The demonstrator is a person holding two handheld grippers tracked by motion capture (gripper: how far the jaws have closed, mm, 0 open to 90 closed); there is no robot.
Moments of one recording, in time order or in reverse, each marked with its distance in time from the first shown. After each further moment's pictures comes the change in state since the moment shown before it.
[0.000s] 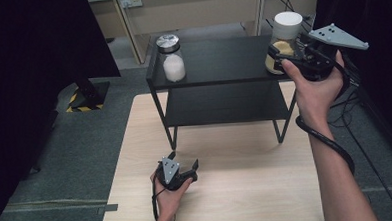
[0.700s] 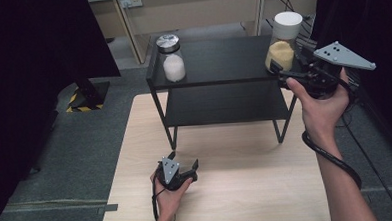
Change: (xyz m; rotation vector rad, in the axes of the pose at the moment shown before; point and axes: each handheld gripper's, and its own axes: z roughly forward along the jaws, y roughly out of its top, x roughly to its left) left arm 0.000 0.000 0.000 0.001 0.002 0.001; right arm -0.005 -0.025 -0.026 -0.023 0.070 -0.019
